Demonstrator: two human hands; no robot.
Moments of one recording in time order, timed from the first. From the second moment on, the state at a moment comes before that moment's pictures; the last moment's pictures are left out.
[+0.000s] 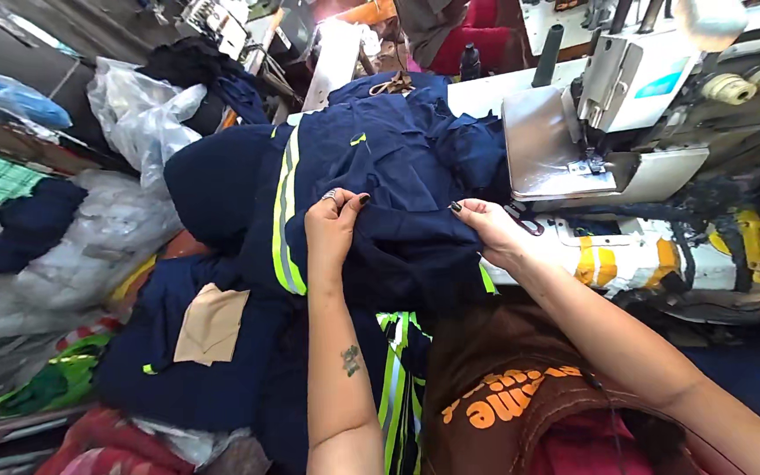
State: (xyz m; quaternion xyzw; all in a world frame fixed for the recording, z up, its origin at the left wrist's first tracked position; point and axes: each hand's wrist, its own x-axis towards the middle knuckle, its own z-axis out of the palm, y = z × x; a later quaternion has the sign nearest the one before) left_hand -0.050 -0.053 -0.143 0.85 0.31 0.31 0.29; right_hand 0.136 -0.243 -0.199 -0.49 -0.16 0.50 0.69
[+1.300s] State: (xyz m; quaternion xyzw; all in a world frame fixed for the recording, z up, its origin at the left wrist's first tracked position) left_hand 0.139 -0.100 -0.167 0.92 0.19 0.23 0.25; right_hand 0.227 -0.396 -0.275 -0.71 -0.29 0.08 0.64
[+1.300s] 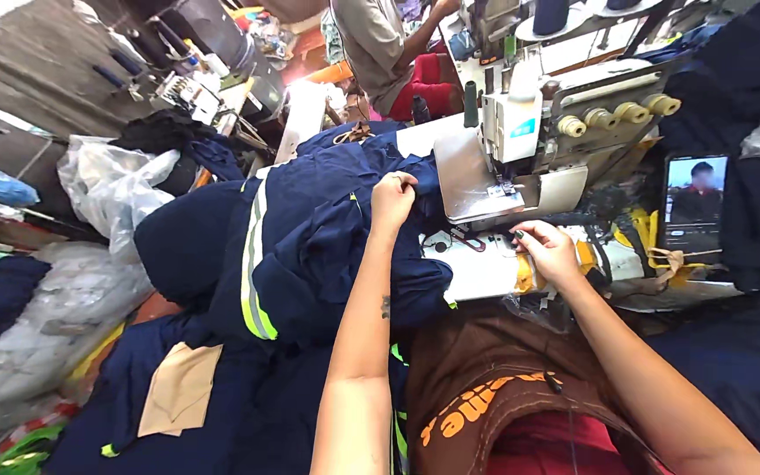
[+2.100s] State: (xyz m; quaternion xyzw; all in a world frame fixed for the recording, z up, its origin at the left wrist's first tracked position) left_hand 0.085 -0.302 -0.159 0.49 0.01 0.29 0.82; right_hand 0.160 -0.411 -0.154 -0.47 -0.31 0.05 0.82
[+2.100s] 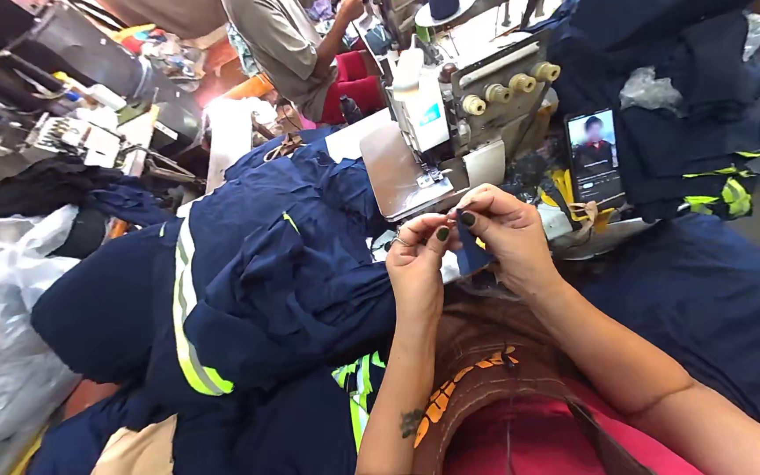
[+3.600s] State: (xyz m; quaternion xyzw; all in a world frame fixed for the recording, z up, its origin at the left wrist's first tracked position) left_hand 0.090 -0.306 -0.183 0.68 0.03 0.31 0.66; right_hand 0.155 -0.397 -0.190 -0.56 -0.25 -0.01 0.79
